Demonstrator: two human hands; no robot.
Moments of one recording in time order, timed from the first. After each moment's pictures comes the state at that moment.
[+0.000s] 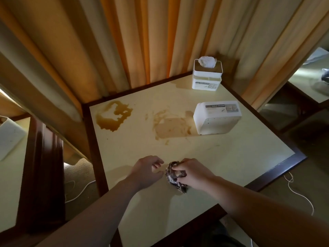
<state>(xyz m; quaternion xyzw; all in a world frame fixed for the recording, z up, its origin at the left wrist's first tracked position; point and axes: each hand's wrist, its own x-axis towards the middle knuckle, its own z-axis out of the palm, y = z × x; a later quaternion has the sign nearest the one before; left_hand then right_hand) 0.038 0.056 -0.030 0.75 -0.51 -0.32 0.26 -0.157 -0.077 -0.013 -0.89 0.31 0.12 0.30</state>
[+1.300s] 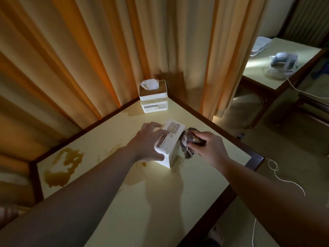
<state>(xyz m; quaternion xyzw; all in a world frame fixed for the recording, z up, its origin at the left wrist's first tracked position) -0.051 -0.224 0.102 0.67 -0.71 -0.20 0.02 -0.310 -0.291 0.035 -0.76 0.48 -0.31 0.31</state>
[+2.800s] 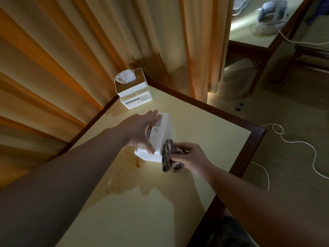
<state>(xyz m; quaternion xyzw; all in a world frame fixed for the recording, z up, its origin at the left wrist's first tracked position) -0.066 -0.298 0.112 0.62 -0.74 -0.22 -0.14 -0.281 -0.252 -0.043 -0.47 0.45 -0.32 0.69</state>
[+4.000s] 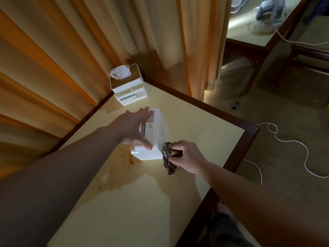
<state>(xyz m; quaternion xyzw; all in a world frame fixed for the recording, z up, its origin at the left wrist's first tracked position) -0.067 -0.293 0.105 0.66 -0.71 -0.22 -0.11 -0.297 -0.259 -0.054 -0.71 0.48 -0.20 0.47</state>
